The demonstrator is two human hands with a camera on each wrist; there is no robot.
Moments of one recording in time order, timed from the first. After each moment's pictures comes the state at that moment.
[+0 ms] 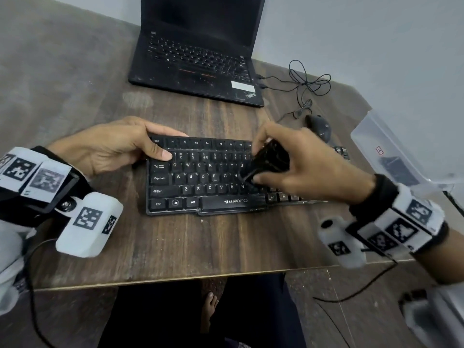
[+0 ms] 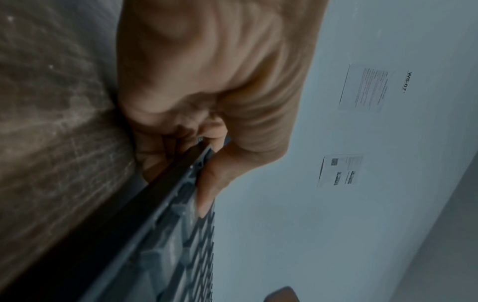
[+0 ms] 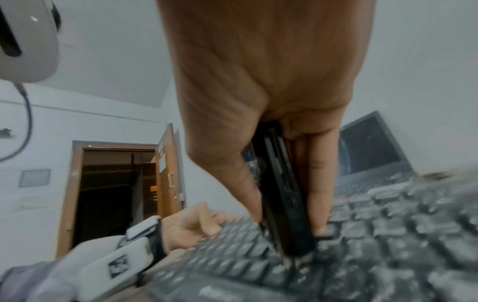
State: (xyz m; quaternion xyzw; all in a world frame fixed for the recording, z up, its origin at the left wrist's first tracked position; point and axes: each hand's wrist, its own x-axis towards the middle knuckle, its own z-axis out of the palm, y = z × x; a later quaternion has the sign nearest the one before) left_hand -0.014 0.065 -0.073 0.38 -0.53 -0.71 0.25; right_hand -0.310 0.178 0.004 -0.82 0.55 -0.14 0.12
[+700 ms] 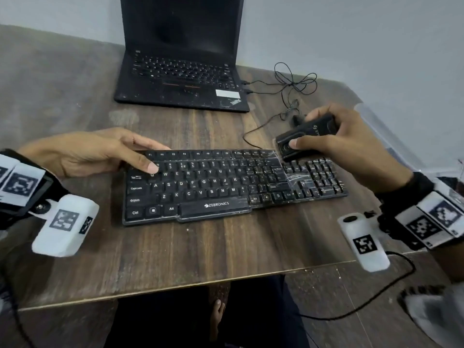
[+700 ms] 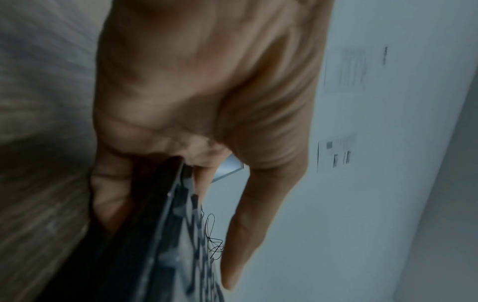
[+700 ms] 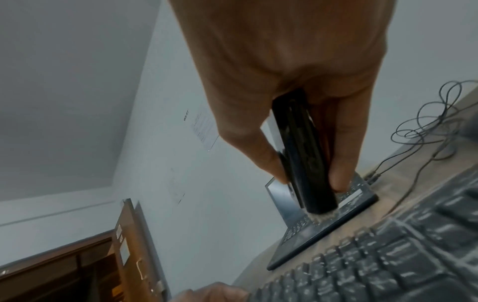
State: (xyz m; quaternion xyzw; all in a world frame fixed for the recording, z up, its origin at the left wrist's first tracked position) left_hand -0.010 0.065 -0.042 0.37 -0.61 -0.69 0.10; right_hand -0.374 0.193 0.026 -0.55 0.68 -0.41 0.26
